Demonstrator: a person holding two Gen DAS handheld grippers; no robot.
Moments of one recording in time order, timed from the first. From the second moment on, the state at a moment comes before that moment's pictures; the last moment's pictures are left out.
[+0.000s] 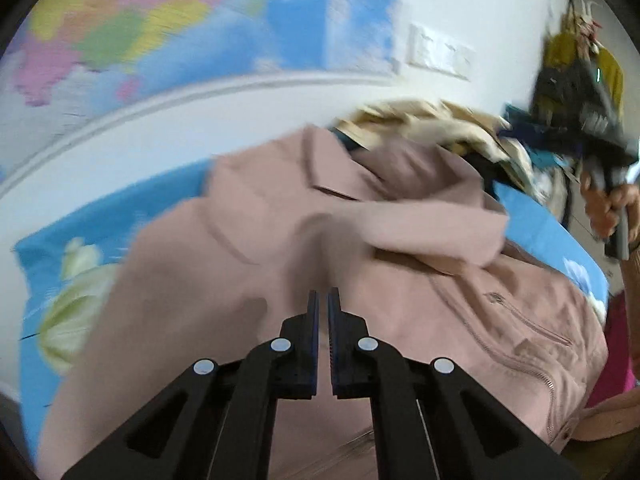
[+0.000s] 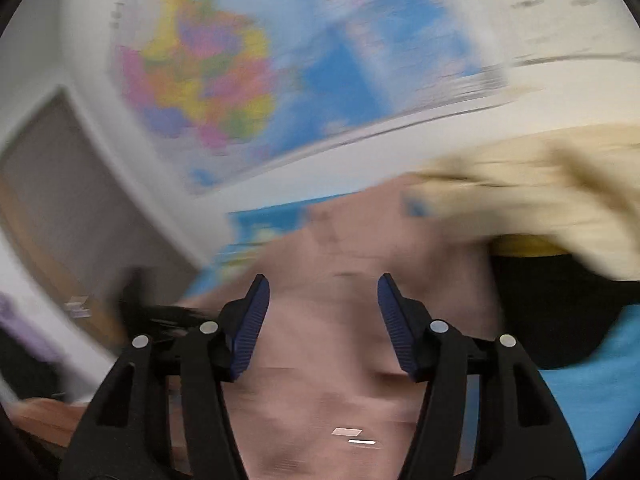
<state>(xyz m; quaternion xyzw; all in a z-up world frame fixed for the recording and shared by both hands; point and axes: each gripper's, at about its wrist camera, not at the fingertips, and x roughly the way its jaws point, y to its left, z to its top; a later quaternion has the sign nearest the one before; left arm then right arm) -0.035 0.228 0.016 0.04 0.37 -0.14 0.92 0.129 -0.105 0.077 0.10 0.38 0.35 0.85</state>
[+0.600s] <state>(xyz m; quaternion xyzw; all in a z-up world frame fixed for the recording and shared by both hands) 0.024 0.180 -0.035 0.14 0.42 -0.16 0.89 0.166 -0.106 -0.003 0.12 0.46 0.31 0.83</state>
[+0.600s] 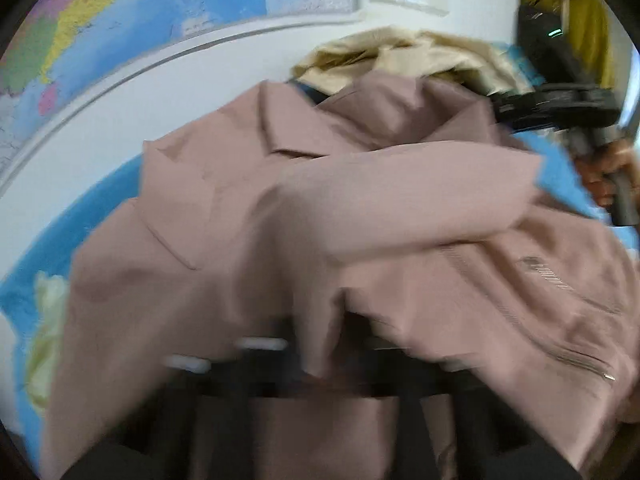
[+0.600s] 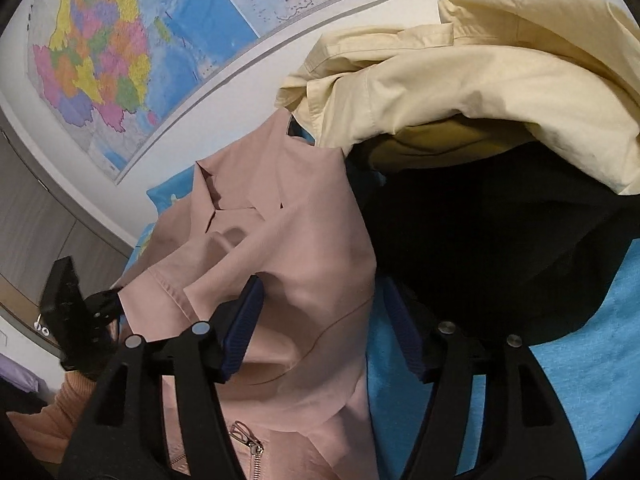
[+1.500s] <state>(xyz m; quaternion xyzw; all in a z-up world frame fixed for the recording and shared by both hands) -0.036 0.246 -0.008 0.20 0.33 -0.13 0.92 0.182 -0.160 -0.004 0.12 0.46 0.22 0.85</state>
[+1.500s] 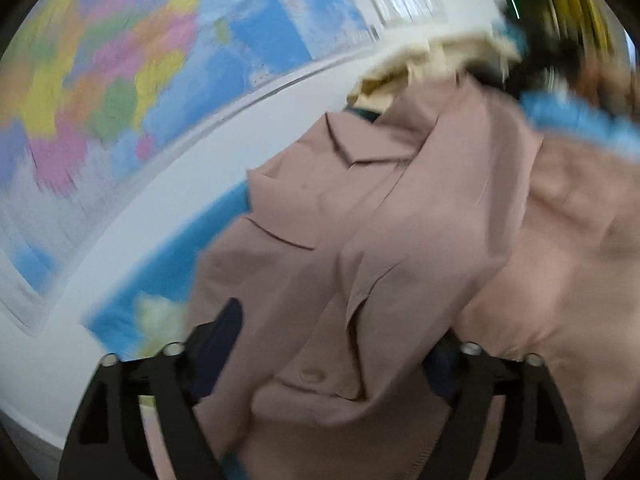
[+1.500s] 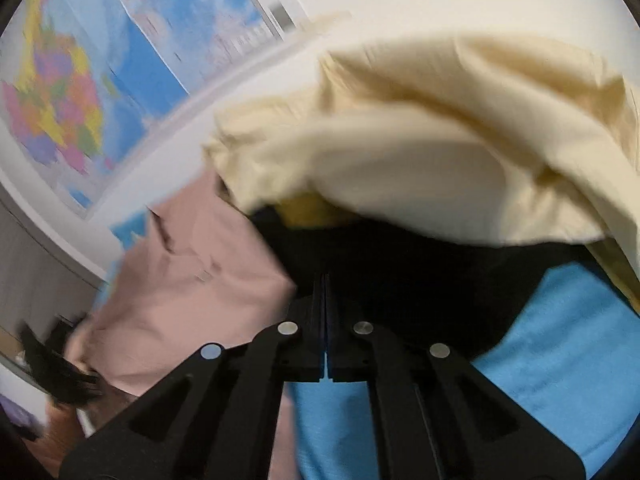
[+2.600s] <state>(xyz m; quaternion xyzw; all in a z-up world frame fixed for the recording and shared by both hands) -0.006 0.263 -0.043 0.01 0.45 -0.20 0.87 0.123 -0.059 -0.032 -0.08 0.46 0.28 0.84</state>
